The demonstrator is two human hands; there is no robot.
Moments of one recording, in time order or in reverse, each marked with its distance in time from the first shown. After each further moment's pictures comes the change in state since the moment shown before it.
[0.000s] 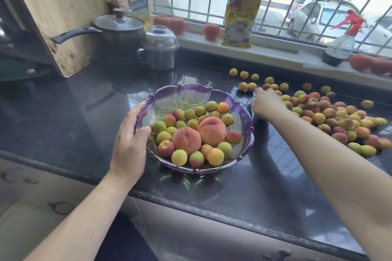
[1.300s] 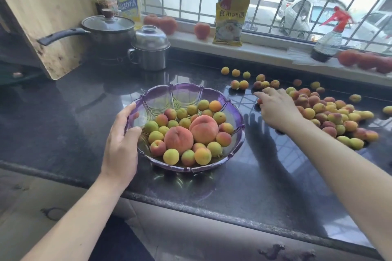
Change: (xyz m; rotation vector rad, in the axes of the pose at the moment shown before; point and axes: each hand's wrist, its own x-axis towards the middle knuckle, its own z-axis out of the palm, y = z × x) left_hand -0.007 0.012 0.003 0.038 0.007 -0.013; right_hand -0.038 0.052 -0.009 -0.205 0.143 -0.247
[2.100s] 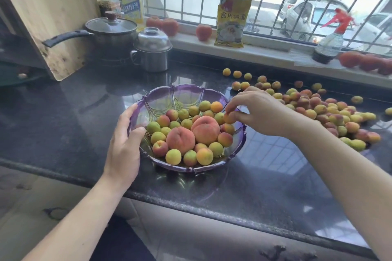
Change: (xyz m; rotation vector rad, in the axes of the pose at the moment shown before) left_hand -0.003 0.002 -0.002 0.002 -0.010 0.002; right_hand -0.042 -0.063 -0.080 0.398 -0.023 -0.416
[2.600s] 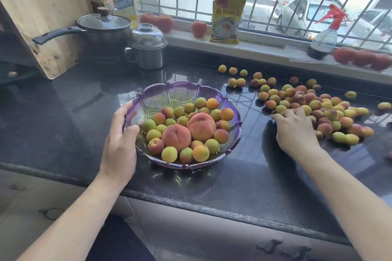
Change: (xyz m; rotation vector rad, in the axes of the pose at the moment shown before) left_hand 0.001 -0.001 0.003 0.012 -0.005 0.015; right_hand -0.069 0.089 0.067 -0.546 0.099 0.491
